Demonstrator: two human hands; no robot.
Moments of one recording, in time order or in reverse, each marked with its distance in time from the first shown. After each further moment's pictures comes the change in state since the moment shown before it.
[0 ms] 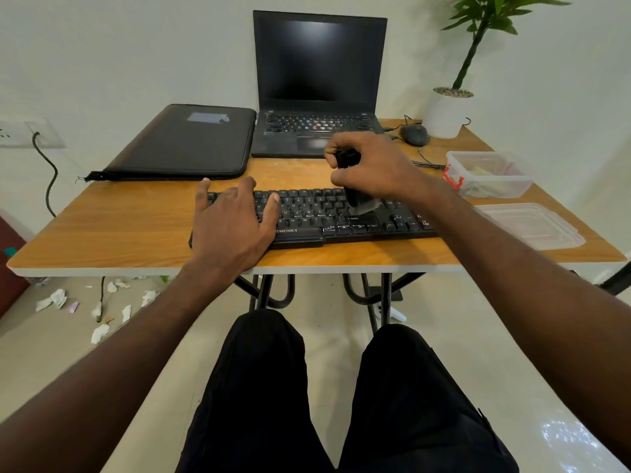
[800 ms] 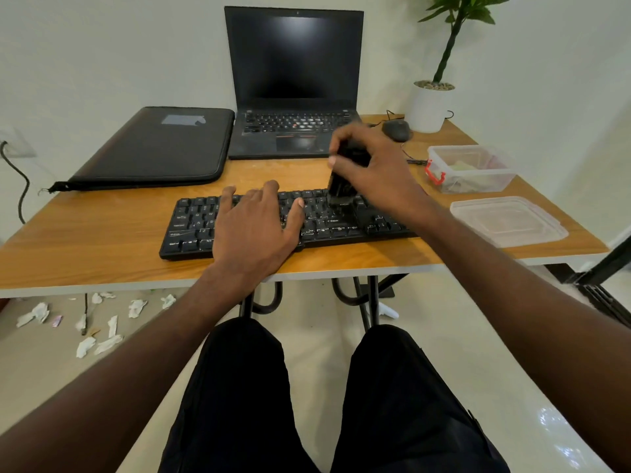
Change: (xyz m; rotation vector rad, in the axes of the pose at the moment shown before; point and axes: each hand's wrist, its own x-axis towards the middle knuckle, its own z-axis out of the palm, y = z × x) left_hand 0.007 0.061 0.014 0.005 -0.045 0.106; right_hand -0.029 0.032 -0.002 0.240 0.267 -0.064
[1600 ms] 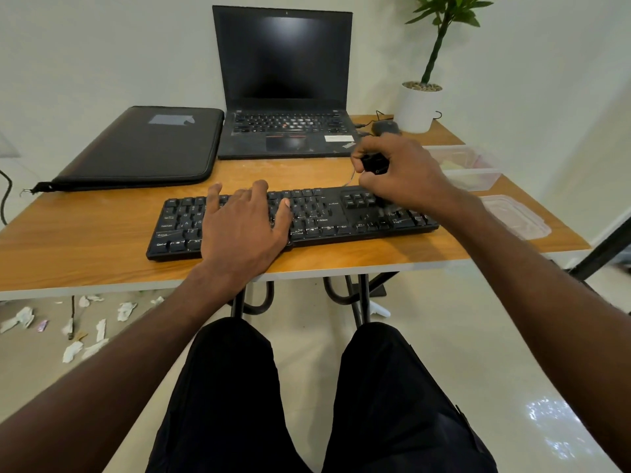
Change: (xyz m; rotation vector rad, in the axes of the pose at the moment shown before) left_hand 0.001 0.000 -0.001 0.012 -0.013 0.000; right_hand -0.010 0.013 -0.044 -0.319 -0.098 0.039
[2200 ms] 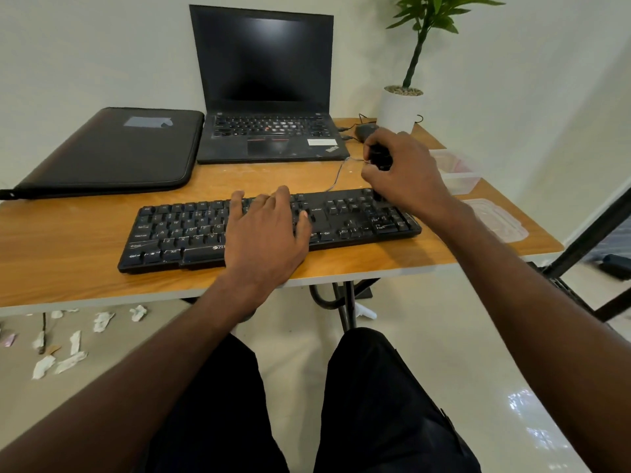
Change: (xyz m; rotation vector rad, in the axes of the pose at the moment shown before) left_hand 0.005 0.051 0.010 -0.015 -0.052 0.055; right_hand -0.003 0.011 -0.011 -0.139 0.172 0.238
